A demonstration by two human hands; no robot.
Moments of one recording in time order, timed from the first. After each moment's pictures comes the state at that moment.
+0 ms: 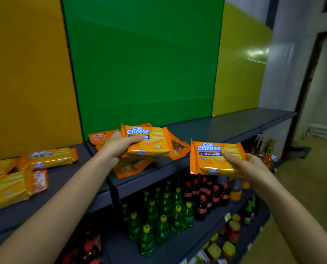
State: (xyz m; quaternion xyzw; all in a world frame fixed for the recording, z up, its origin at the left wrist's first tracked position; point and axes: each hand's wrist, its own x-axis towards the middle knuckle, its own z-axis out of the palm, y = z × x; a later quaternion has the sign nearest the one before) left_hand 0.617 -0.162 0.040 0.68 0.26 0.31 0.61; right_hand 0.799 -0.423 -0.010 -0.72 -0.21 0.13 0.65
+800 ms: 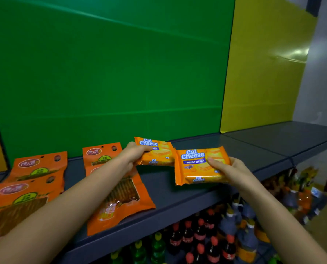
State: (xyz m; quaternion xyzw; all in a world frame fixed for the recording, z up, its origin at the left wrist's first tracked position) left_hand 0.939 -0.107 0.024 0.67 0.37 0.30 0.57; right_hand 1.099 -0.322 -0.004 -0.70 -0.30 0.21 0.61
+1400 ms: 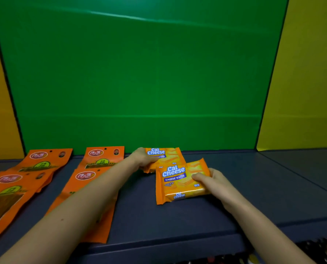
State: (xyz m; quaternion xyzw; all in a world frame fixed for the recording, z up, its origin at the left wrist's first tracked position) left_hand 1.020 -0.075 0.016 0.71 0.53 0.26 0.38; right_hand 1.189 -0.222 -0.017 -0.70 -0.45 0.30 0.47
